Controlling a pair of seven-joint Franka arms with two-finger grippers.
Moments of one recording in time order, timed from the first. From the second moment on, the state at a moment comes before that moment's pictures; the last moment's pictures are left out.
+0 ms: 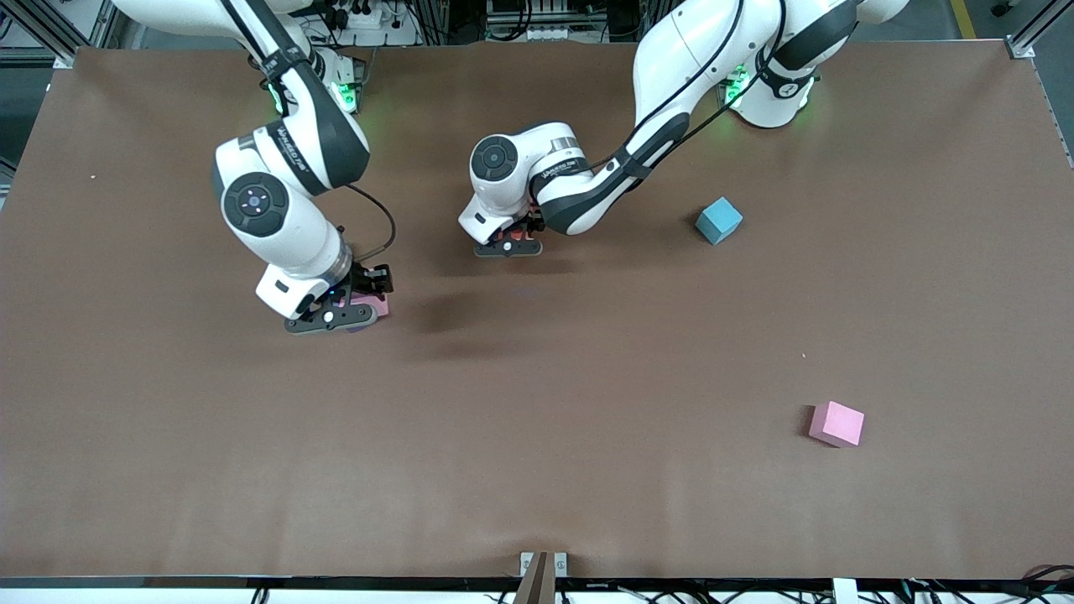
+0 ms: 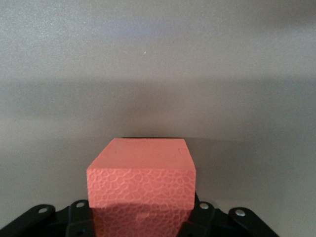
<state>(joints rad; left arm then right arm) -0.57 0.84 -0.55 -1.56 0.33 2.20 -1.18 0.09 0.26 0.33 -1.94 -0.08 2.14 0.33</state>
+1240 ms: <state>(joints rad) -0.57 0.83 -0.55 -1.59 0.35 2.21 -1.18 0.11 0.27 0.33 -1.98 -0.08 2.10 0.52</state>
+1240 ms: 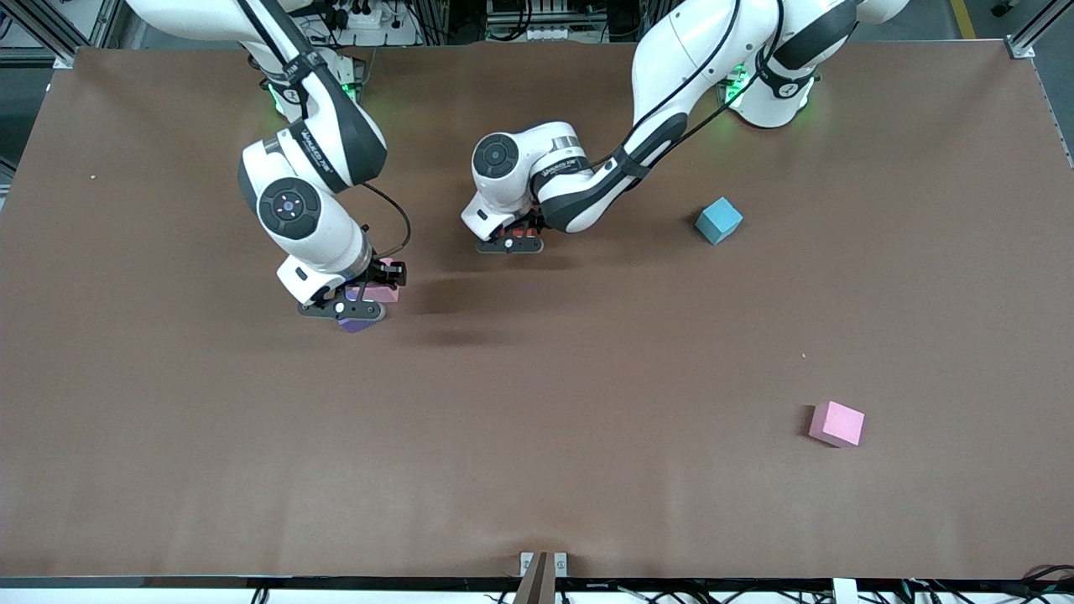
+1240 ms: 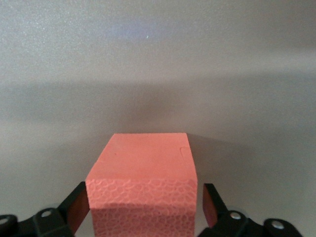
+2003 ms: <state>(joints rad) -0.33 0.63 -0.53 -1.58 0.35 2.03 -1.17 0.10 0.27 0.32 -1.98 -0.08 2.10 0.53</state>
